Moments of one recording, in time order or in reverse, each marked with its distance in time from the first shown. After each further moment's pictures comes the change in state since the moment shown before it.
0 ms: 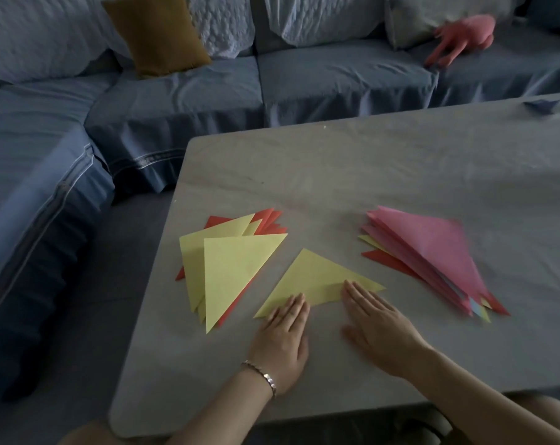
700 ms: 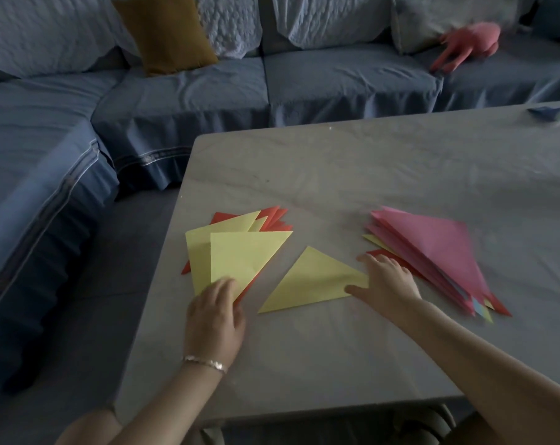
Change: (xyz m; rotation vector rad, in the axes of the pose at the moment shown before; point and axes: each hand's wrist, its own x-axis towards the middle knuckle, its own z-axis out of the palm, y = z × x) left_hand -0.033 -0.059 -0.037 -0.015 0.450 -0.346; right_hand 0.035 0.005 -0.051 0.298 0.087 0.361
